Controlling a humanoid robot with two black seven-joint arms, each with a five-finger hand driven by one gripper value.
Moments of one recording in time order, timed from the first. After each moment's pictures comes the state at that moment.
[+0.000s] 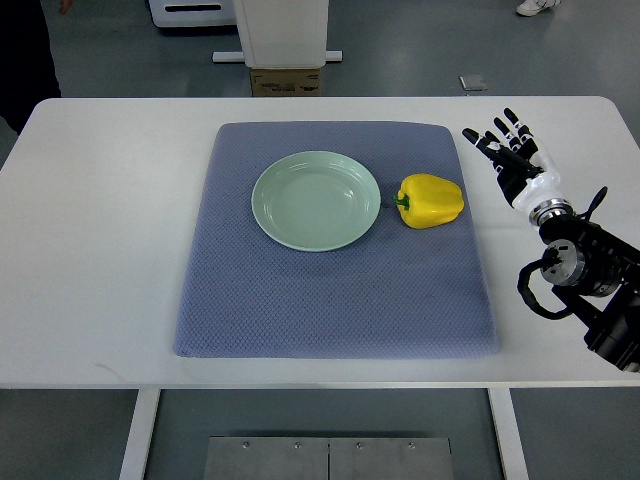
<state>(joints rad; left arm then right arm) -0.03 0.00 -0.17 -0.22 0.04 0.15 0.02 0.78 -0.23 0.58 0.71 0.00 -0.03 0.40</state>
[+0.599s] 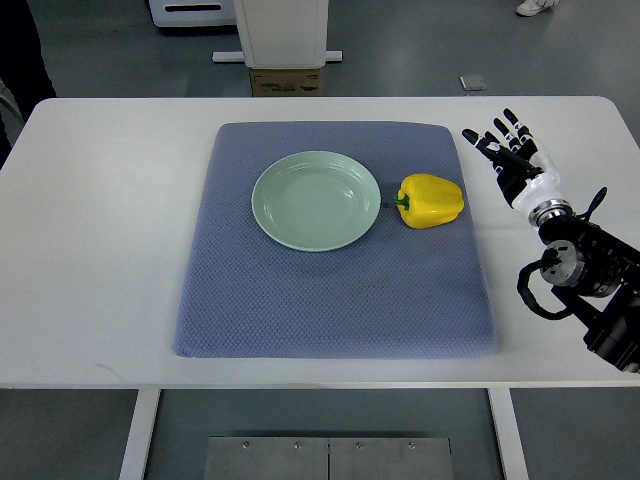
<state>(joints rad) -0.03 0.00 -0.17 -0.22 0.04 0.15 0.02 0.78 -0.23 0.58 0.71 0.00 -0.03 0.40</state>
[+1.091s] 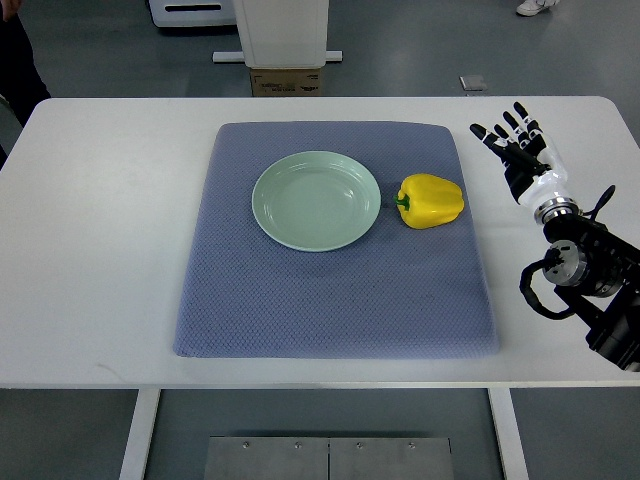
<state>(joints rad) -0.03 0.00 -0.17 -0.22 0.04 0.15 0.02 0.78 -0.23 0.58 0.69 0.00 -0.03 0.47</state>
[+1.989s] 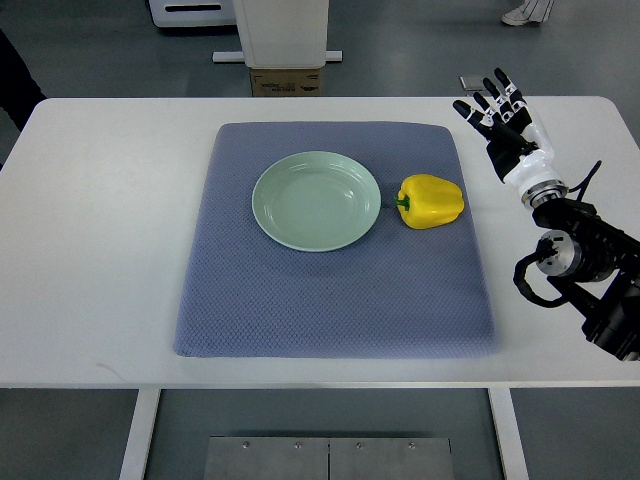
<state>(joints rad) -0.03 0.00 -0.17 -0.22 0.04 0.15 0.02 0.81 -0.26 0.56 0.78 -0.07 0.05 0.51</state>
